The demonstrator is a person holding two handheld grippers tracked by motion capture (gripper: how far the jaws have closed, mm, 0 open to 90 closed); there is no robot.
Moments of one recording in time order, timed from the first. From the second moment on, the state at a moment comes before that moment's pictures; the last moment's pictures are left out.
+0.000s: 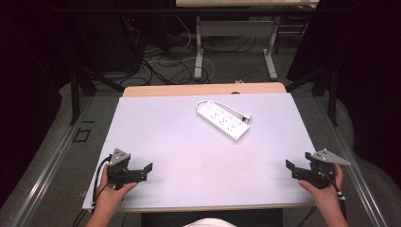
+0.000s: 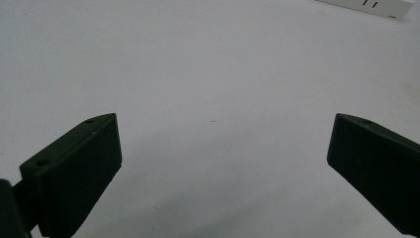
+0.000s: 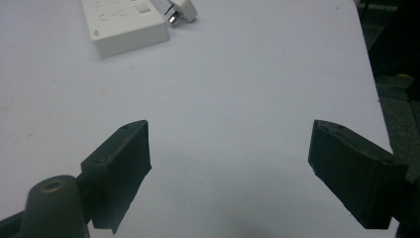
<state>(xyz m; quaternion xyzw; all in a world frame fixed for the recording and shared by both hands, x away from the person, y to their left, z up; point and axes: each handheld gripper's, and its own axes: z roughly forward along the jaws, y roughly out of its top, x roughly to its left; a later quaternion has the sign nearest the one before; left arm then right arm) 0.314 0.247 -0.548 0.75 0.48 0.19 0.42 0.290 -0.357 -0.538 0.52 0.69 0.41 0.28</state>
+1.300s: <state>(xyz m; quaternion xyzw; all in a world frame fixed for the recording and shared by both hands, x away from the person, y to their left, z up) 0.300 0.256 -0.546 0.73 0.50 0.22 0.42 0.329 -0.294 -0.514 0.44 0.76 0.40 0.25</state>
